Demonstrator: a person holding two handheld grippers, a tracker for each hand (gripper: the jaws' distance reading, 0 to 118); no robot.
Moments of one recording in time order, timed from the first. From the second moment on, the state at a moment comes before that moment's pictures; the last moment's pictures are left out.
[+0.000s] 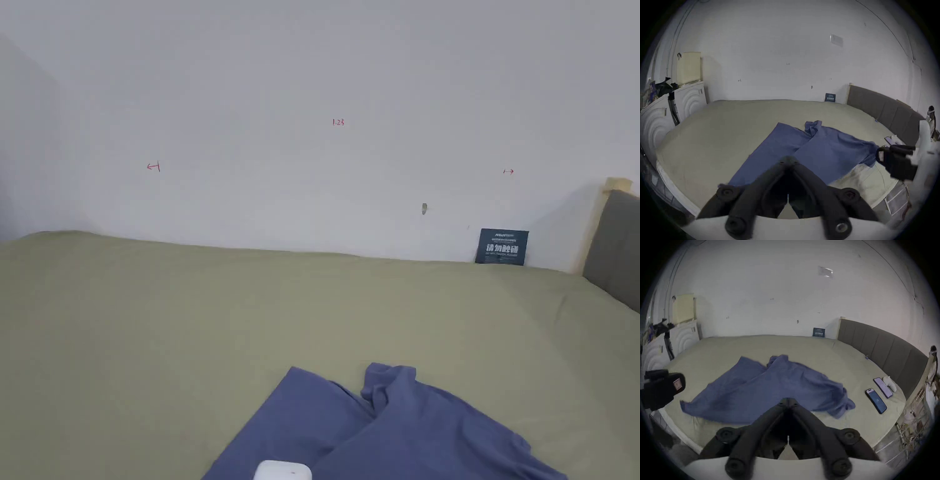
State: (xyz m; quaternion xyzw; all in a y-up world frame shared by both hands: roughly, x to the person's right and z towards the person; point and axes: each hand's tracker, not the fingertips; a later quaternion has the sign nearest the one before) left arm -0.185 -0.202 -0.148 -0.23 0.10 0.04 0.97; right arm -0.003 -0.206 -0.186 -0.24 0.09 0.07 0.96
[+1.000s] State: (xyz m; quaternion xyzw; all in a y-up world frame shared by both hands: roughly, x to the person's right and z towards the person) left arm -0.398 -0.260 -0.164 -0.48 0.10 0.17 0.86; right arm 0.024 -0.200 -0.217 -0.28 0.14 -0.02 0.95
